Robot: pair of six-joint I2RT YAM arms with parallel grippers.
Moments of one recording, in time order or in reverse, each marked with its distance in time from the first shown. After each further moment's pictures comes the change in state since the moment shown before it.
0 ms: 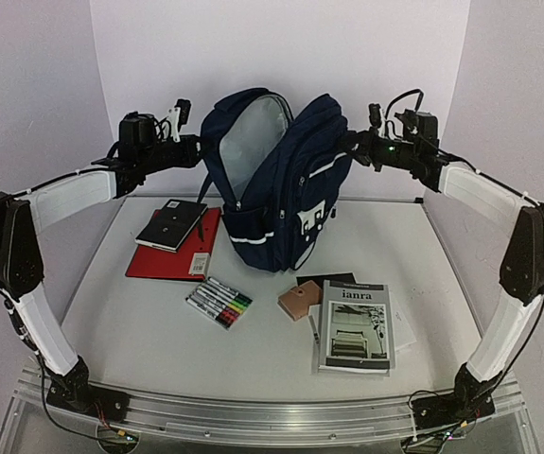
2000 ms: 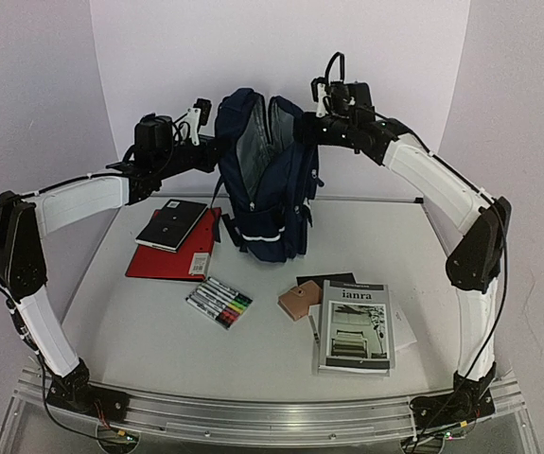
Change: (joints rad) left arm -0.115 0.013 -0.002 0.066 -0.116 0.123; right arm 0.316 0.322 0.676 -0.442 0.720 -0.400
